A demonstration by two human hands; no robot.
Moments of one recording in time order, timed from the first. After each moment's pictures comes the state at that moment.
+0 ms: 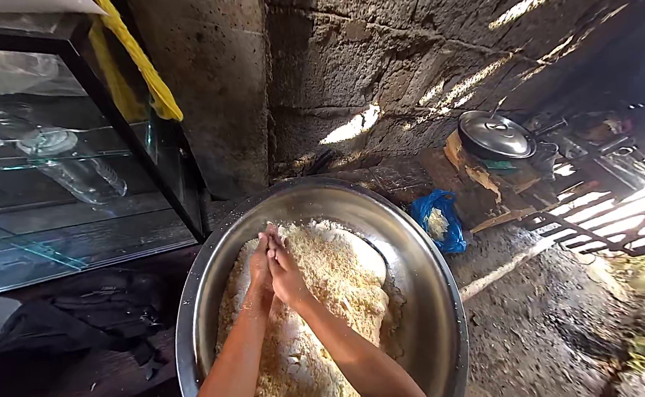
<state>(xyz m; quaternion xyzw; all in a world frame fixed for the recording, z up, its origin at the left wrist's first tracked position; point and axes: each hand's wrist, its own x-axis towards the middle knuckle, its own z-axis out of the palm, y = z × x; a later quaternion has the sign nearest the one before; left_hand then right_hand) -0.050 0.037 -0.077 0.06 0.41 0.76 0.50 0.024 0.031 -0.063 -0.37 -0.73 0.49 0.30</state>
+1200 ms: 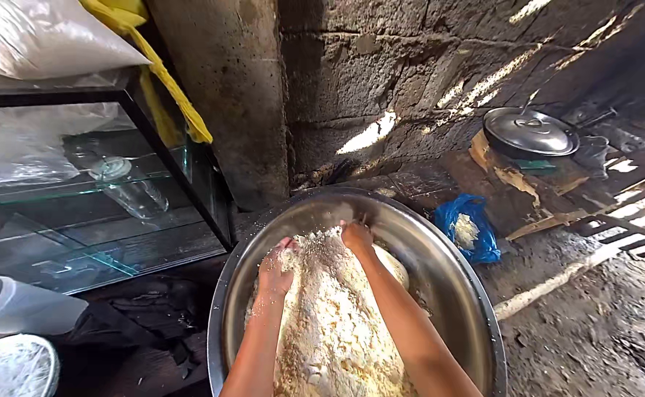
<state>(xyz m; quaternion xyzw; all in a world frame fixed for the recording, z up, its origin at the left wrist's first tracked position) -0.071 0.032 -0.060 -0.02 0.40 0.76 0.51 0.083 0.190 -0.068 -0.66 -0.73 0.19 0.00</state>
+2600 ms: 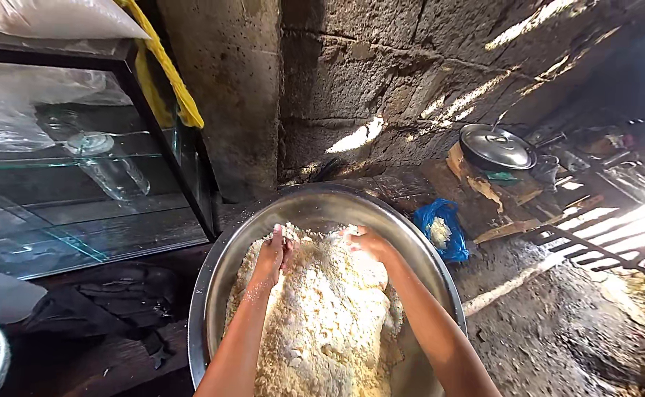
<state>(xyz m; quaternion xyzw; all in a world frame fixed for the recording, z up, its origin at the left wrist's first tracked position) -0.059 0.026 -0.047 0.18 0.57 0.59 0.55 0.174 0.166 -0.034 -0.52 -0.64 0.55 0.14</state>
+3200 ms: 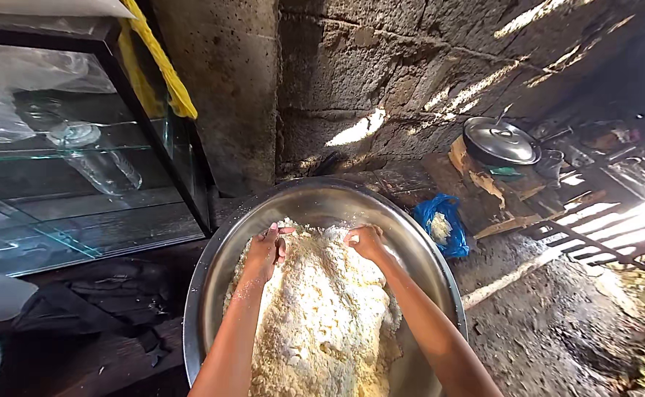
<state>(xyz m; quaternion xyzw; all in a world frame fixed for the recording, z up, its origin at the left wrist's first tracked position) -0.068 0.023 -0.041 0.16 0.54 0.63 0.53 0.181 0.175 -0.060 -0.50 -0.84 0.20 -0.04</state>
